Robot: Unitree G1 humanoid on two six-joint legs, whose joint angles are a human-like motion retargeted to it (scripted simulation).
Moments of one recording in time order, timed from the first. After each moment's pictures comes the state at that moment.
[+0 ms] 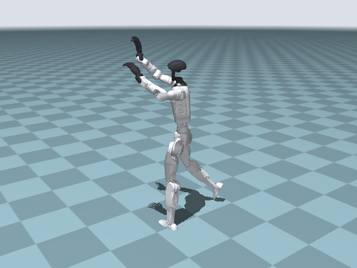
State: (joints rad) left arm -1.63 1.20 -0.96 0.19 -0.06 -0.09 0.38; right arm -1.92 -0.81 0.66 0.79 0.05 0.17 -0.85; waist 0.35 -0.02 0.10; left_leg -0.02 0.07 -0.55 0.06 -0.07 -0.20; right_leg 0.10 -0.29 0.12 0.57 0.52 0.26
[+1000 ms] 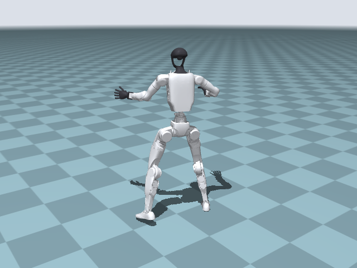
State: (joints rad) left arm -0.52 0.63 0.15 0.66 -0.37 -0.07 0.63; right arm -0.10 -1.01 0.13 0.14 -0.36 0.08 -0.58; waist -0.04 -0.01 0.19; left_leg 0.09 0.38 0.29 0.26 0.05 -0.22; right_leg 0.03 -0.30 -0.30 0.19 -0.02 0.22
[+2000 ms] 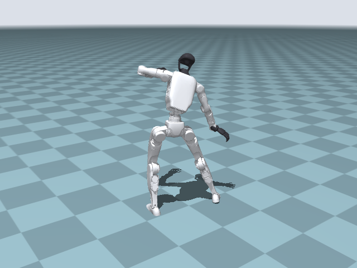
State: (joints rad) left arm -0.93 1.42 -0.62 -0.32 -0.46 -0.36 0.43; right arm -0.42 -0.81 -0.14 1.41 0.49 0.18 -0.79; waist -0.08 0.31 0.43; left_leg -0.26 0.06 0.07 0.57 -0.30 -0.22; right_leg -0.16 -0.58 -0.22 0.22 0.19 0.24
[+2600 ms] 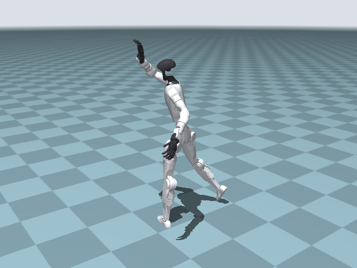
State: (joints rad) left arm 0.30 0.66 0.47 0.71 -0.76 -0.08 0.21; right arm -2.29 -0.64 1.02 0.44 -0.36 0.19 -0.58; waist 0.55 -0.02 0.15; left_leg -0.09 0.10 -0.60 0.02 -0.05 -0.21; right_leg 0.01 -0.31 0.05 0.46 0.52 0.26
